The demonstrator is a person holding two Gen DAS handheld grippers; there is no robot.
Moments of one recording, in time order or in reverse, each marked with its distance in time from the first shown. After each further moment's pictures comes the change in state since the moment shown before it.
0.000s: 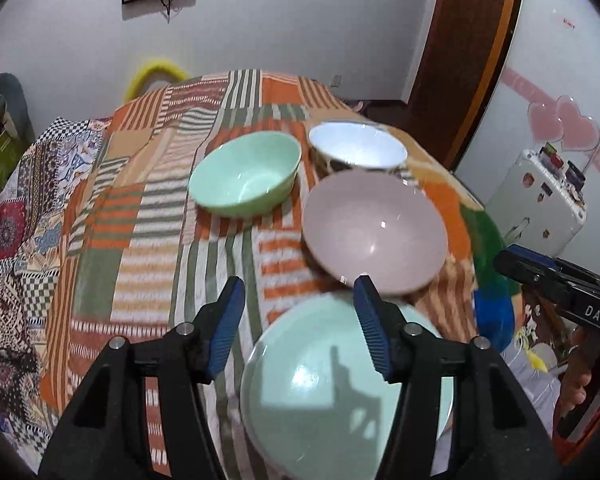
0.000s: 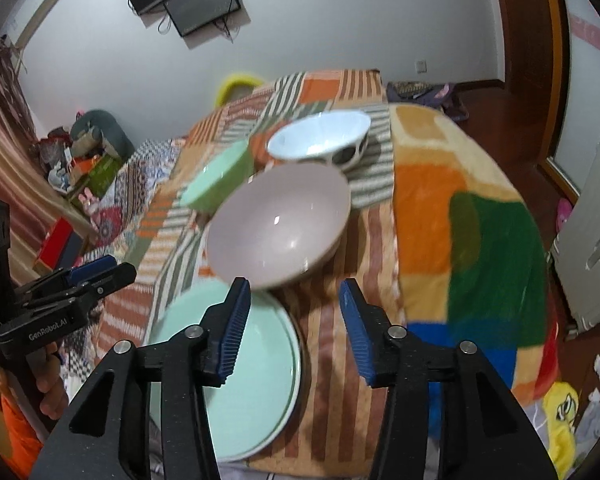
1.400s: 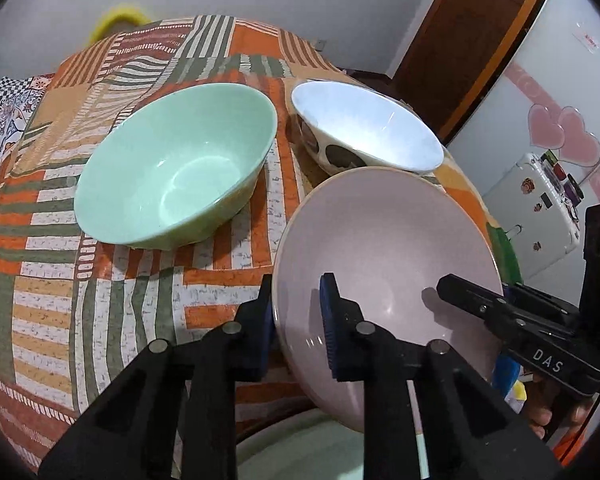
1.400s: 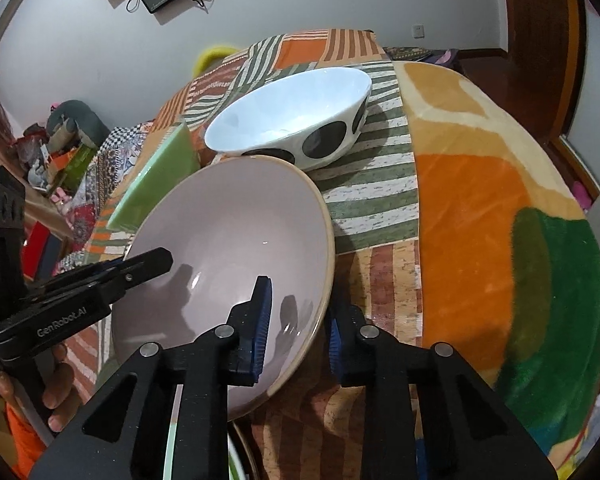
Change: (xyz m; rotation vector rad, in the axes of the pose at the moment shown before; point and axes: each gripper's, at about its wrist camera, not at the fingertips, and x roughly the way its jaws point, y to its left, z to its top) left arm 0.142 0.005 0.040 -0.072 0.150 -0.145; right arm 0.085 -0.023 0.018 0.031 0.135 -0.016
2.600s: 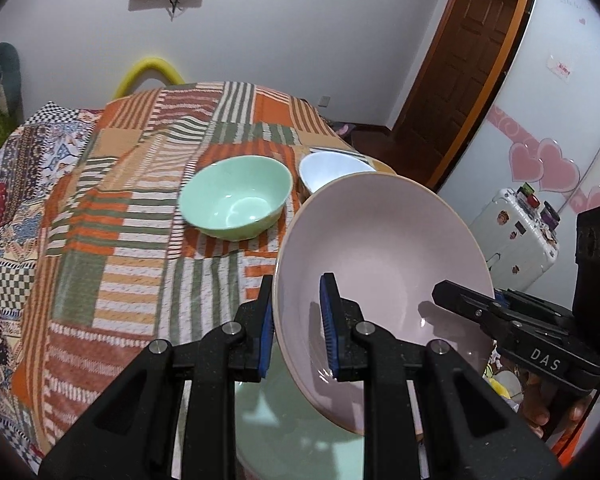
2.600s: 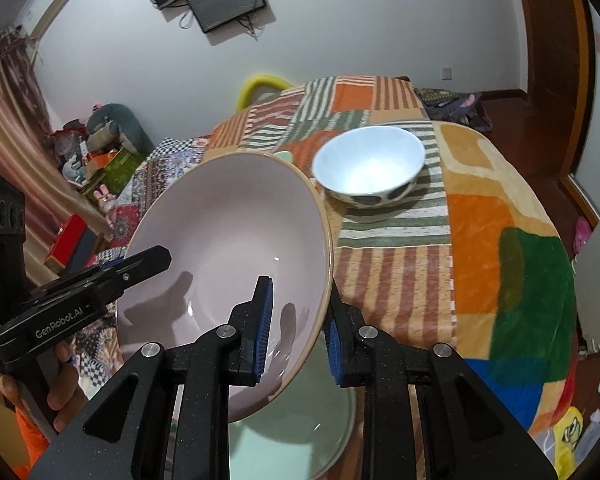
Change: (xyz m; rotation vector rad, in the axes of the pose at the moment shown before) left arm -0.161 -0.009 -0.055 -0.021 -0.211 0.034; right arm -0.068 0.066 -0.013 -0.106 -0.110 0.072
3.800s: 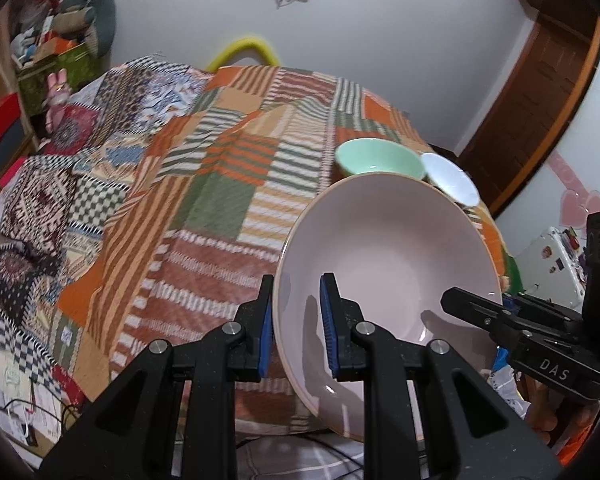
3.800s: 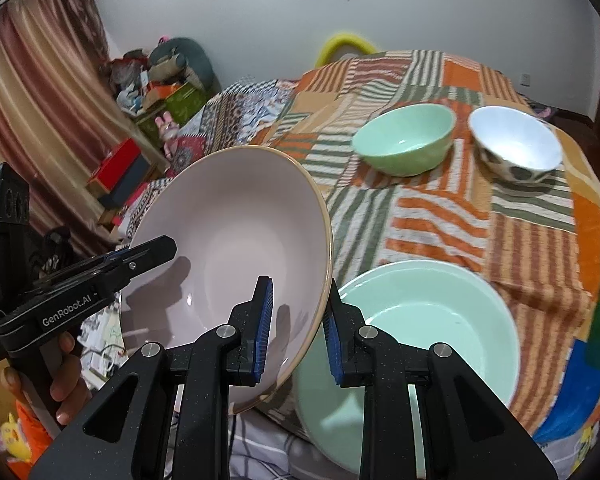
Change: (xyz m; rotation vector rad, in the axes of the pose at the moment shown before) left arm -0.077 0.125 -0.082 -0.232 -0.005 0.185; right arm 0.060 0.121 -0.042 -0.195 0.149 0.142
